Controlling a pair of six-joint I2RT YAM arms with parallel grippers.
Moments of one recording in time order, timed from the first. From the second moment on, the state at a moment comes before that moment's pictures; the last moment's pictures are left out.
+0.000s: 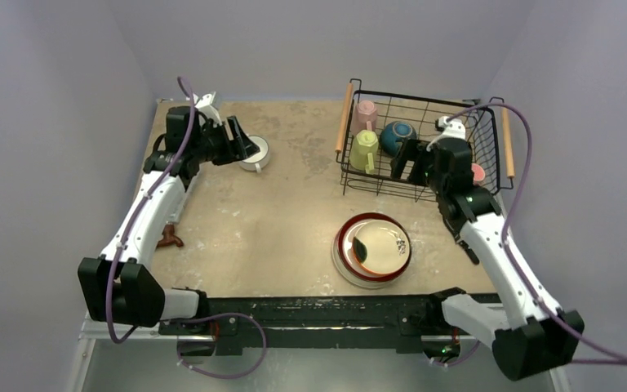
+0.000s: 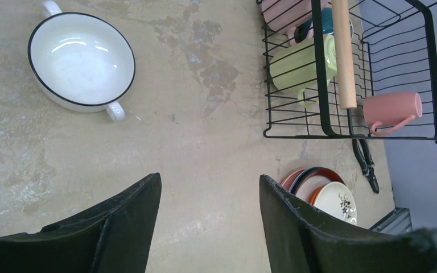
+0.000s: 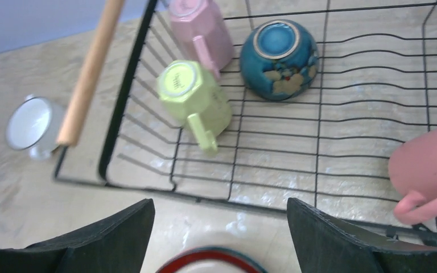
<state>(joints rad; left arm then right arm) -0.10 1.32 1.20 -0.42 0.40 -0.41 0.25 1.14 1.03 -0.40 0.16 0.37</state>
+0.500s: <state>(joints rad) -0.16 1.34 1.23 -0.55 0.39 -0.31 0.25 0.72 0.93 -0.67 0.14 0.45</state>
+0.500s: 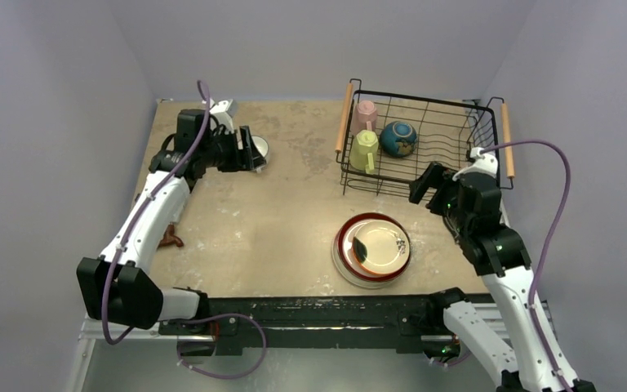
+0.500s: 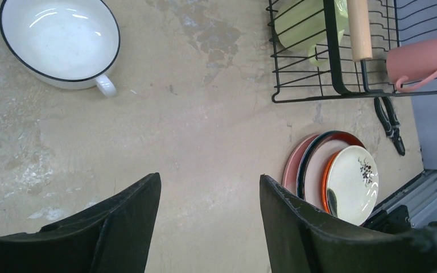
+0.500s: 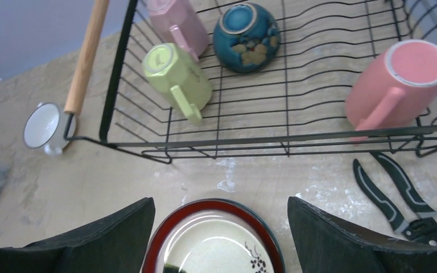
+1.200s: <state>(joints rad) -0.25 1.49 1.36 -0.64 0.18 -0.17 0.24 0.83 0.95 -0.71 0.03 0.50</state>
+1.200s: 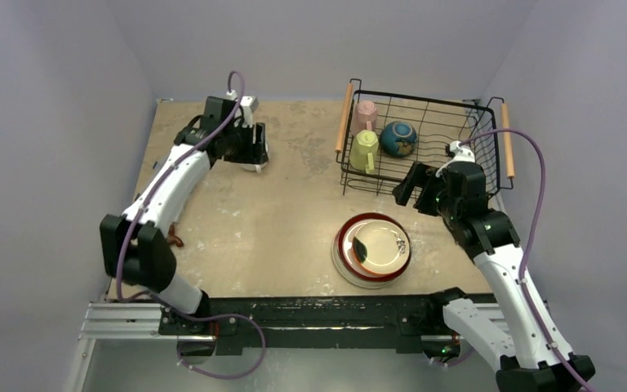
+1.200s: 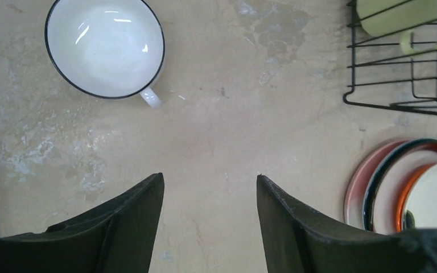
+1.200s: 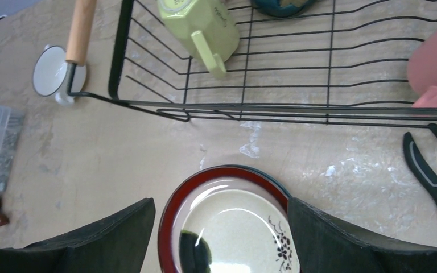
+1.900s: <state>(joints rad) -0.28 2.26 2.03 -0.94 -0.05 -0.10 0.24 0.77 0.95 -0.73 -0.11 0.45</state>
